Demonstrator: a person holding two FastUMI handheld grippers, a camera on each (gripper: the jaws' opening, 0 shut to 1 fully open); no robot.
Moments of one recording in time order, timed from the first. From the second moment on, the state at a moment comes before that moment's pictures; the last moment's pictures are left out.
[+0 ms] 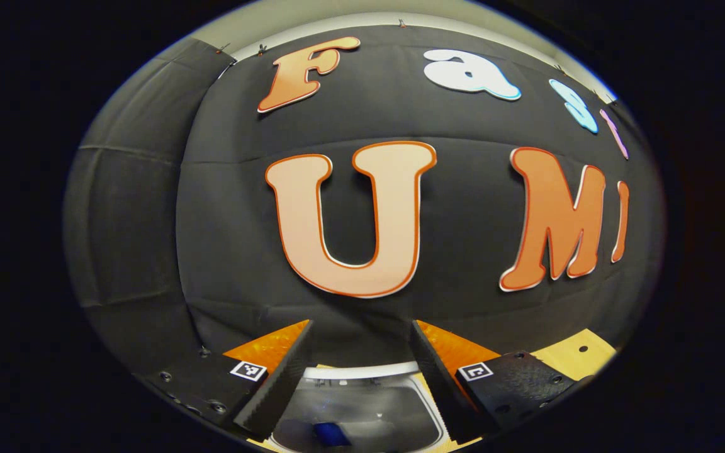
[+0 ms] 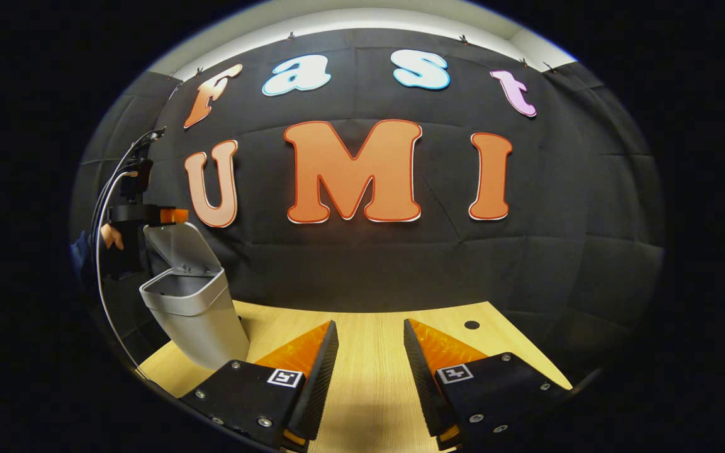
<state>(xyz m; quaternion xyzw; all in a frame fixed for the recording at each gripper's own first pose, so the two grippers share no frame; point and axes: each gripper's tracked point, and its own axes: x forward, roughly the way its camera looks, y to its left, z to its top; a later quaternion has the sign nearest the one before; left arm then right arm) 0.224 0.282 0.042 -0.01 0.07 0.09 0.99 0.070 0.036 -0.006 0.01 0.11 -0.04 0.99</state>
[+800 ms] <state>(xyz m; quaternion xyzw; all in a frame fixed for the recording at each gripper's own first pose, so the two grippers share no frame) 0.143 0.259 -0.089 -0.03 0.15 0.10 0.98 0.071 0.026 -0.006 -0.01 0.11 -0.04 0.99</state>
